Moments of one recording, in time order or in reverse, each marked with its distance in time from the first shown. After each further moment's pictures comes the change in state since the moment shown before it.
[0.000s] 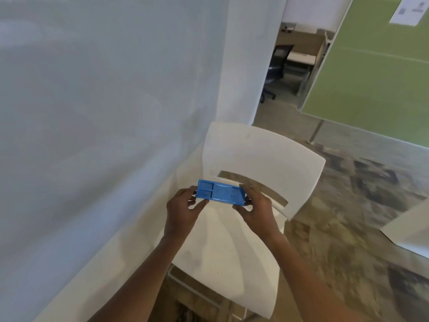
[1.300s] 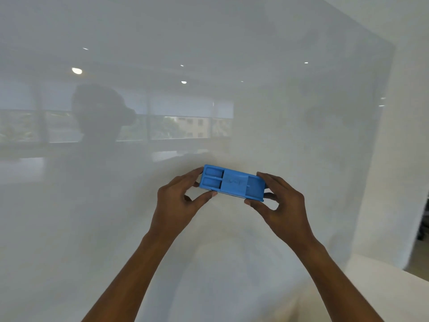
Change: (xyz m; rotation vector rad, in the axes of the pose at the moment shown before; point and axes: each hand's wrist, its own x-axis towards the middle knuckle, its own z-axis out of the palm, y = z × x) left_hand -0.002 0.199 -0.474 0.496 0.678 0.470; right_hand 0.068 -0.462 -0.003 0.529 0.062 -0.874
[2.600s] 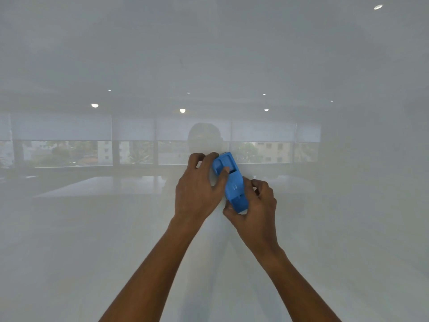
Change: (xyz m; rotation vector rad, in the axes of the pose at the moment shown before) left_hand 0.066 0.008 -0.155 0.590 0.177 -0.212; right_hand 0.054 -0.136 0.206 0.127 0.061 -0.066
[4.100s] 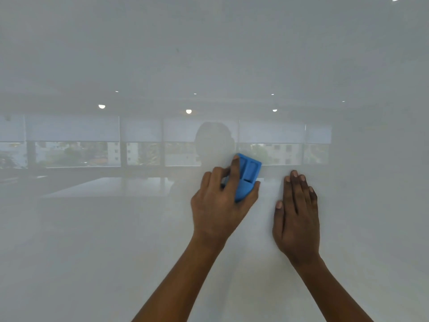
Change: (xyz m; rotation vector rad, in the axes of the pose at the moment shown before) left_hand -0.010 -0.011 0.070 0.325 0.487 0.375; right_hand 0.023 0.106 -0.002 -0.395 0.213 -0.295
